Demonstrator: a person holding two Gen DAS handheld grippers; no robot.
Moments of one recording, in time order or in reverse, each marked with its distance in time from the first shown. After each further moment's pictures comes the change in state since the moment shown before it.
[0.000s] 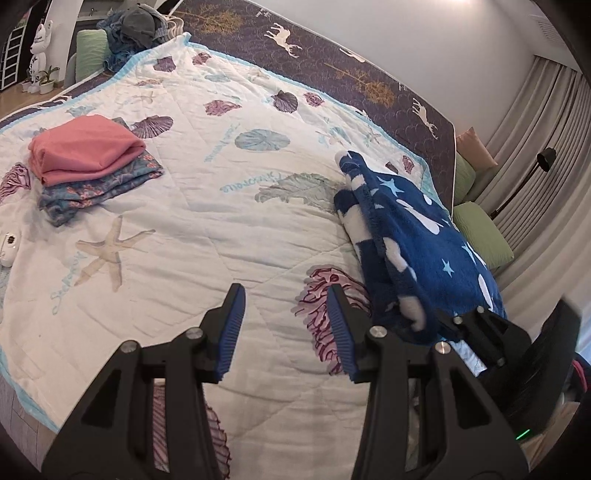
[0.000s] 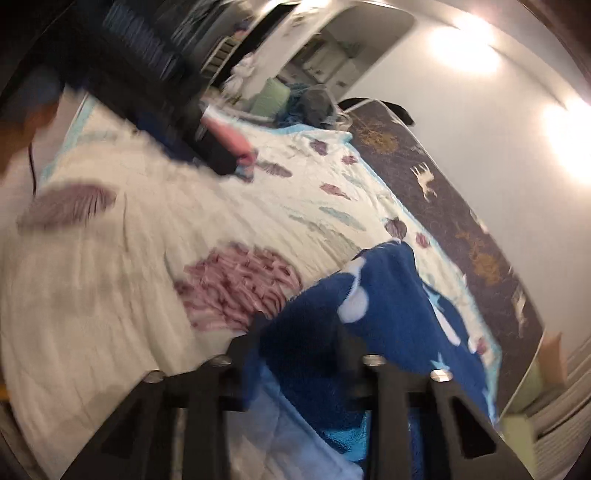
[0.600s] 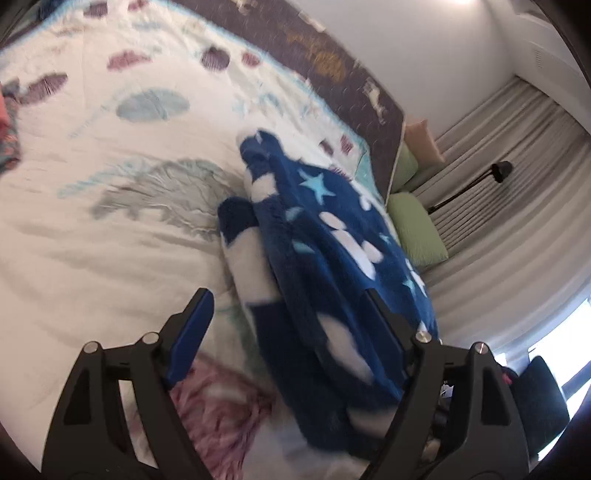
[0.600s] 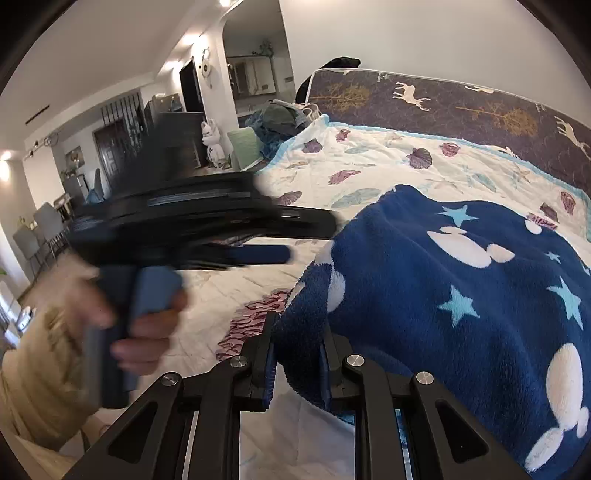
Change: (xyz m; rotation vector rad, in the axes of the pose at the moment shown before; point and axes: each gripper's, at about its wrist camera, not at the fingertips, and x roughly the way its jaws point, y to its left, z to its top) left arm 0.111 -0.061 0.056 -0.087 0.183 -0.317; right arm -0.013 -0.107 -0.013 0.621 -0.018 0.407
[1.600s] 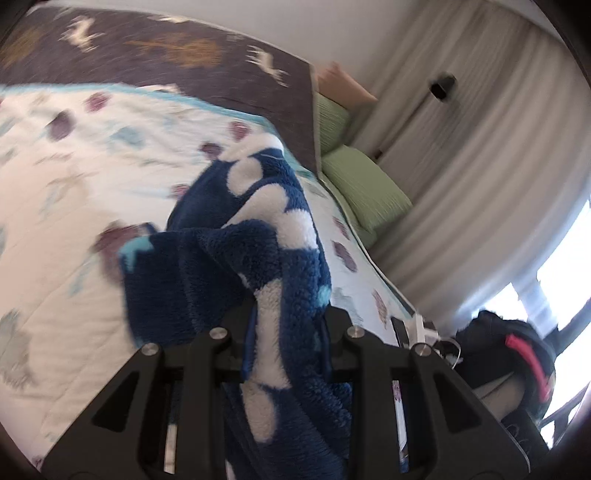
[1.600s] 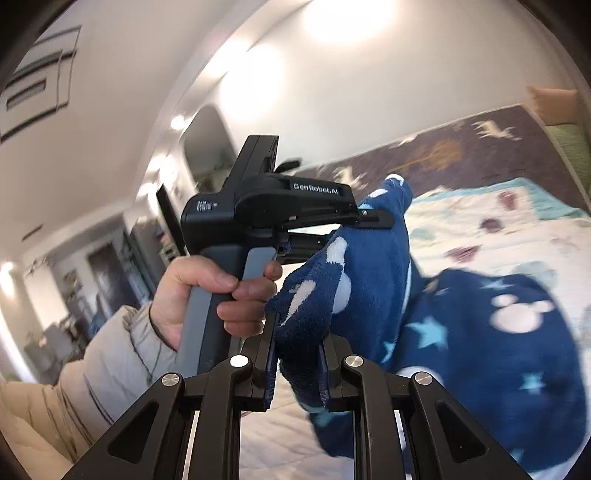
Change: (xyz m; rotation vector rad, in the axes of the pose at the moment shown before) left arm 0.092 -0.281 0.017 0.427 0.085 -0.064; right arm -0.174 -0.105 -0.022 0.286 -0.437 -0.013
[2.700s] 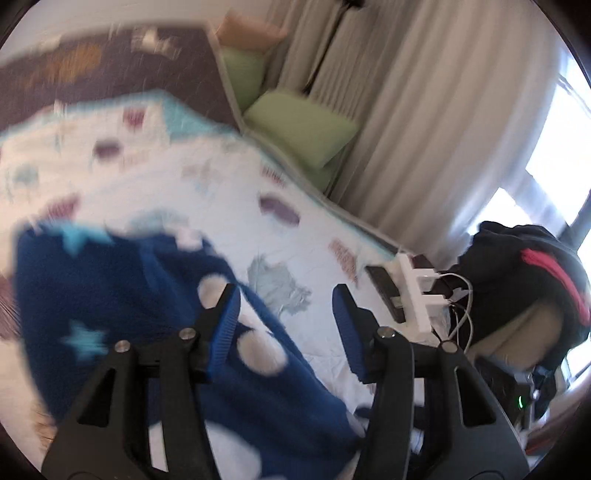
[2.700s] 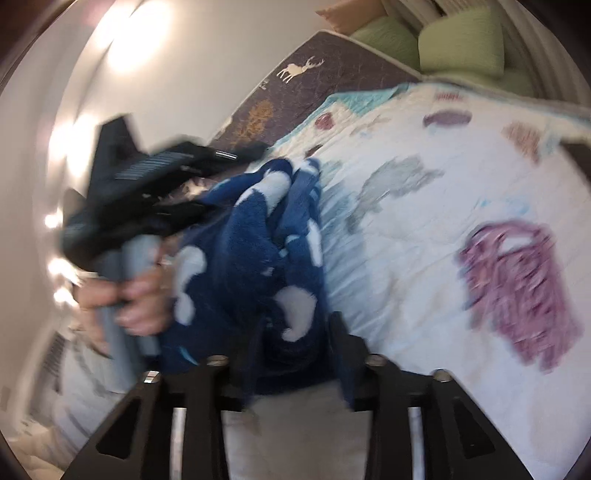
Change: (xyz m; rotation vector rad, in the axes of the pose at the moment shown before) left arm 0.099 -0.114 -0.034 0.335 0.091 -0.074; right arm -0.109 -0.189 -0.071 0.526 0.075 -0.365
